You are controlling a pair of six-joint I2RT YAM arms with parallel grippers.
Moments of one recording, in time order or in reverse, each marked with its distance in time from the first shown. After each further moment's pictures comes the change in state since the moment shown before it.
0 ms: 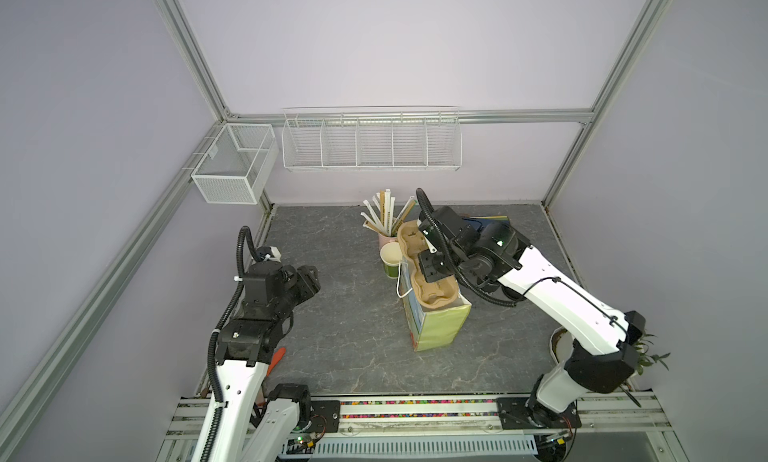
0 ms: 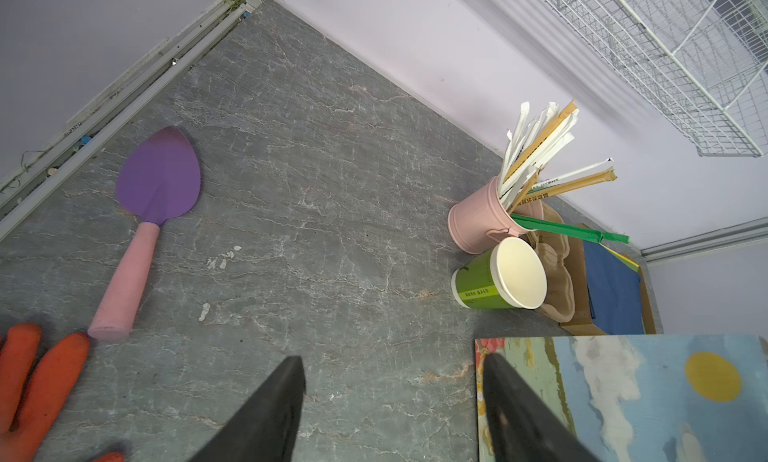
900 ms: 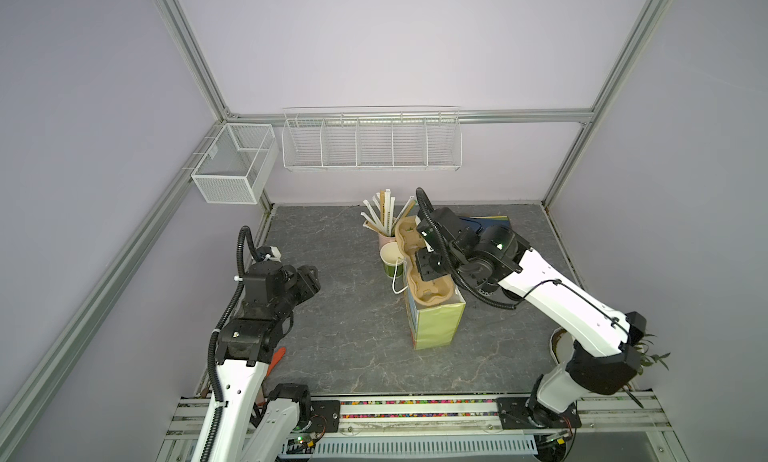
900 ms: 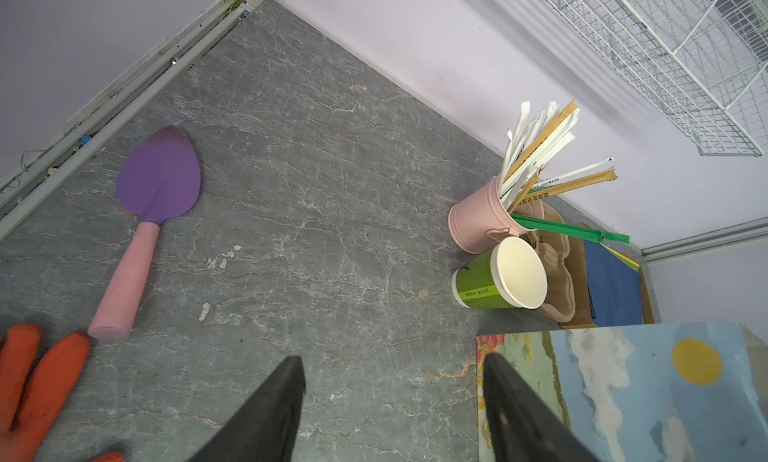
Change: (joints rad) left arm 0.000 0.001 0.000 0.000 0.000 0.000; right arm 0.020 -0.012 -0.041 0.060 0.040 0.029
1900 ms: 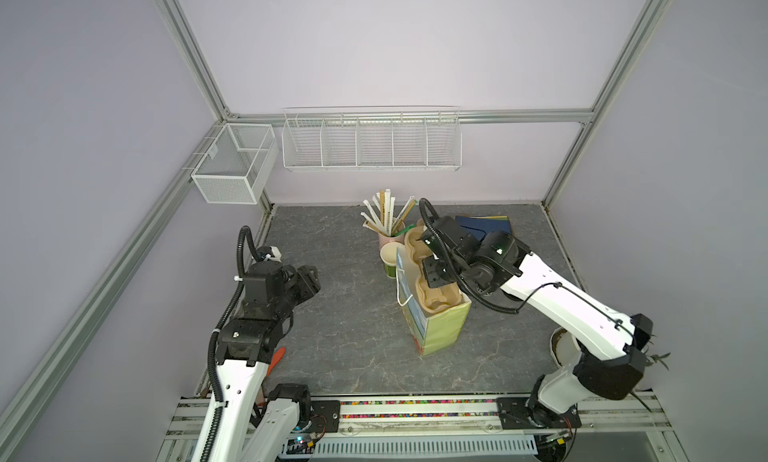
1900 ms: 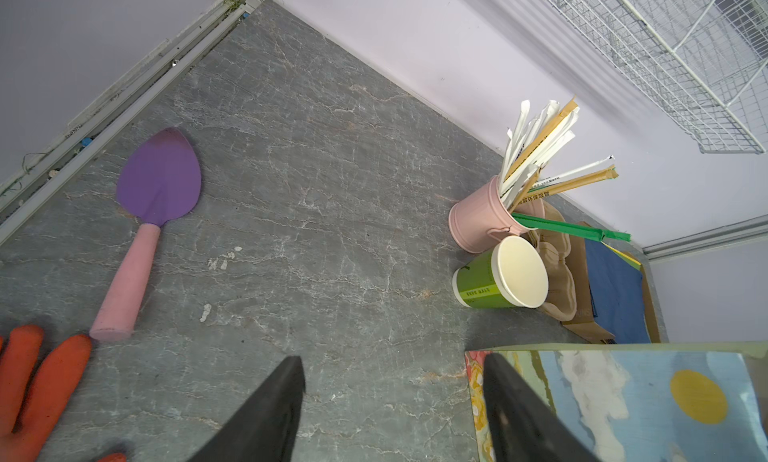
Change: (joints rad) left arm 0.000 0.000 0.000 0.000 0.000 0.008; right arm -0.016 -0.037 -0.093 -0.016 -0.016 0.043
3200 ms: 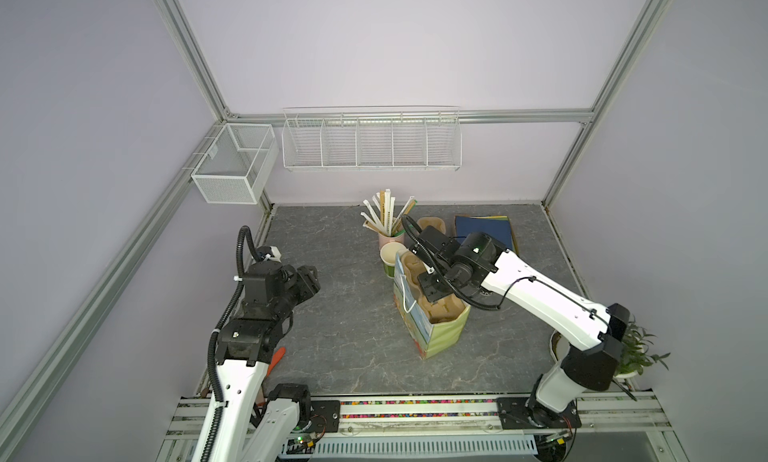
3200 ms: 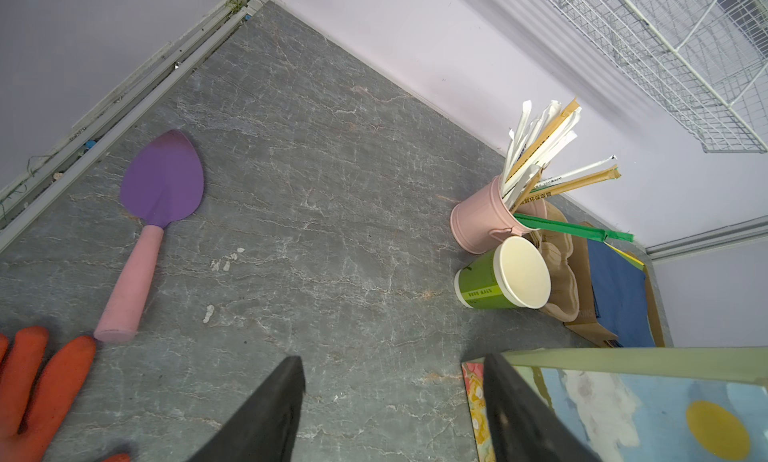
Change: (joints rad) left arm 0.005 0.007 0.000 0.000 -0.001 0.008; right arm 0.005 0.083 0.002 -0.140 -0.082 -0.084
